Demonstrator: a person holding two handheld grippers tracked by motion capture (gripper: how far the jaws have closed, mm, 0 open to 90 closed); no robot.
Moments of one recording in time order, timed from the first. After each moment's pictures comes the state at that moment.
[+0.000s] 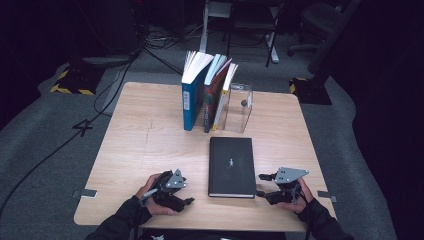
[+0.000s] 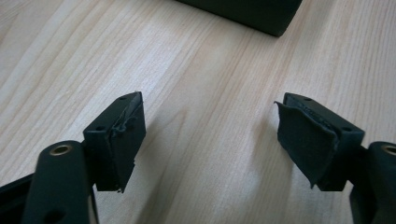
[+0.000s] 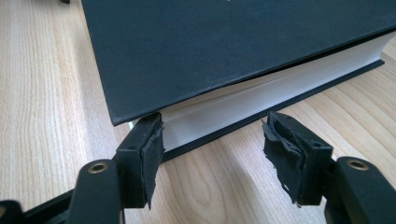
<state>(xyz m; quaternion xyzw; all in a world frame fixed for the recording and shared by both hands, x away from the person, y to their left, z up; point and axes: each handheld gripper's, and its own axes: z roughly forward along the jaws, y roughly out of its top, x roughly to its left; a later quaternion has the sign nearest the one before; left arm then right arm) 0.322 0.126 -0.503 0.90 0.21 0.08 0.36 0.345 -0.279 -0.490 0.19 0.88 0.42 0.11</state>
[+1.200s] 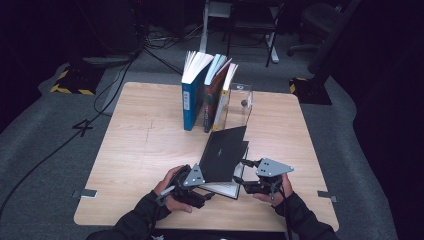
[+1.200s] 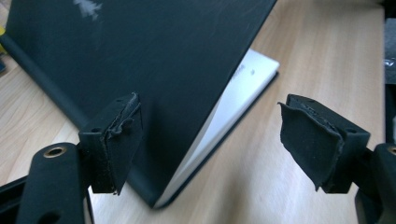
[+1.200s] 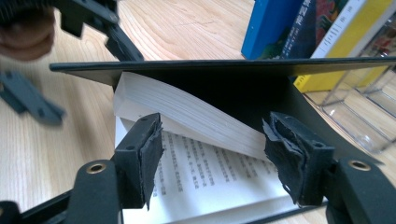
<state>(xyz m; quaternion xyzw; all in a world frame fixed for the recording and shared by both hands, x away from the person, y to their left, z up) 0.323 0.066 -0.463 0.89 0.19 0.12 0.41 0.344 -0.206 -0.449 0.19 0.83 0.48 0.19</state>
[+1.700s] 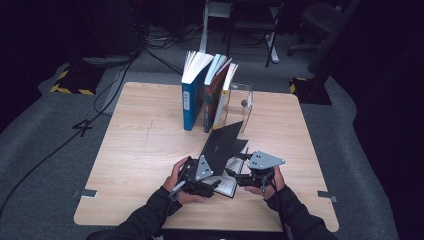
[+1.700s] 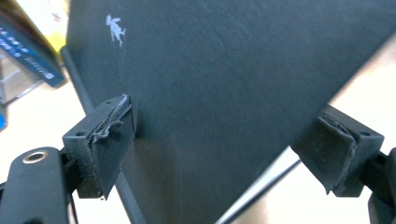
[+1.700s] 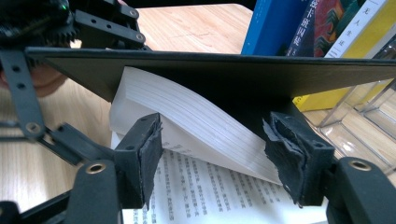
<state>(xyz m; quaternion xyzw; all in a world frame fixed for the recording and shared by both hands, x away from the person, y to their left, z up) 0.341 0.048 -0.467 0.86 0.25 0.20 0.40 0.358 -0.183 -0.439 0.19 0.83 0.48 0.20</state>
